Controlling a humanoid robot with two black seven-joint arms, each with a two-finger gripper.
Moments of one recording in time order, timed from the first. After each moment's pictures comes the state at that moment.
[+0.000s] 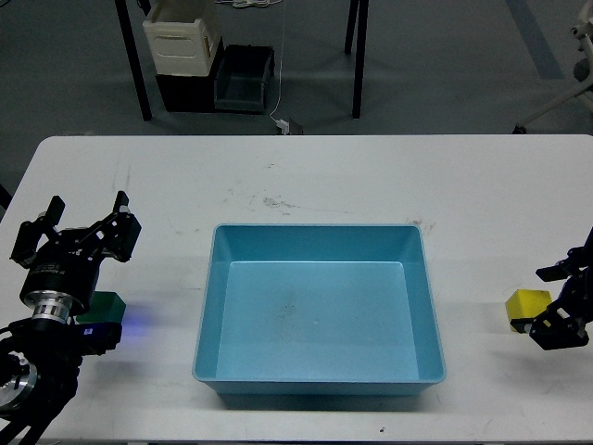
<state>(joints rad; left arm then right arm) 0.10 0.39 -1.14 -1.65 -0.69 -0.29 -0.38 0.88 -1.05 0.20 1.57 -2.18 0.46 0.49</state>
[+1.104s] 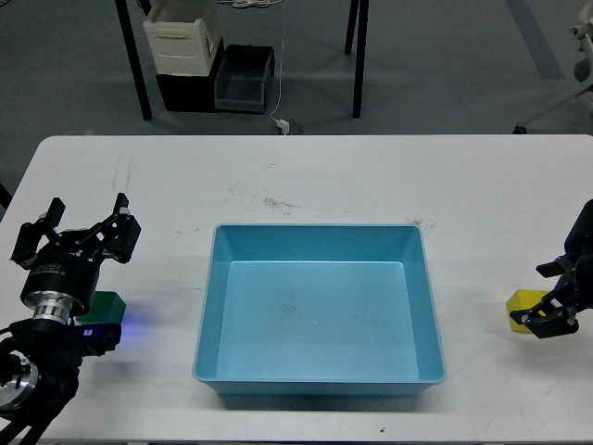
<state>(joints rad) 0.09 0.38 -1.14 -1.64 -0.69 -0.29 -0.38 0.95 -0.92 0.09 1.36 -2.18 0.47 0.49</state>
